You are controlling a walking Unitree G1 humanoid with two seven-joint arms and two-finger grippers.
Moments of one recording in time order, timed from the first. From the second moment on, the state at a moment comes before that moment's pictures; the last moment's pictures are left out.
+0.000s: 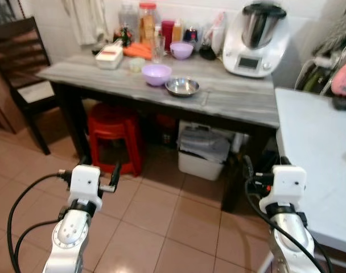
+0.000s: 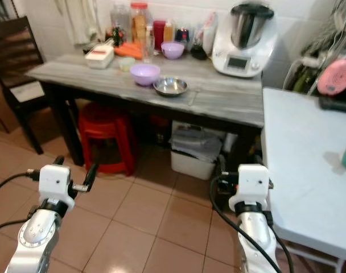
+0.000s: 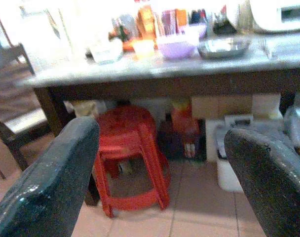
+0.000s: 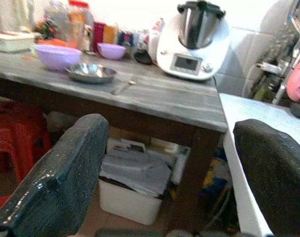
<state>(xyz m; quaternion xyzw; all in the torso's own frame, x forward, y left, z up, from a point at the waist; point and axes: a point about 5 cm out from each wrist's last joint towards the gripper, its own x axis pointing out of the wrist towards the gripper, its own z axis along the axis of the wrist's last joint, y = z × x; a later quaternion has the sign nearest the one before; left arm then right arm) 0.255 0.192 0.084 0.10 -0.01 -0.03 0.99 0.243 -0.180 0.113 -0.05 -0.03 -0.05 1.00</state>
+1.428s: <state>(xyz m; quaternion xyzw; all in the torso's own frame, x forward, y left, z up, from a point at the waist) 0.255 0.189 0.087 0.09 -0.01 -0.05 0.99 0.245 -0.173 0.117 -0.02 -0.03 -0.03 1.00</state>
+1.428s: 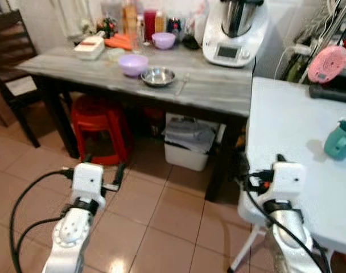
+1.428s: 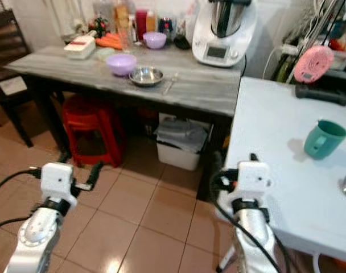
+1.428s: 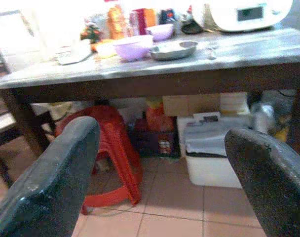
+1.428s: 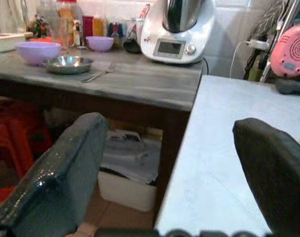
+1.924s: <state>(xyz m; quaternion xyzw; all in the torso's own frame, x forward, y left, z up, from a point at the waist) 0.255 0.186 0.086 0.09 -0.01 -0.06 0.99 0.244 -0.175 0.117 -0.02 -0.03 -0.04 1.00</state>
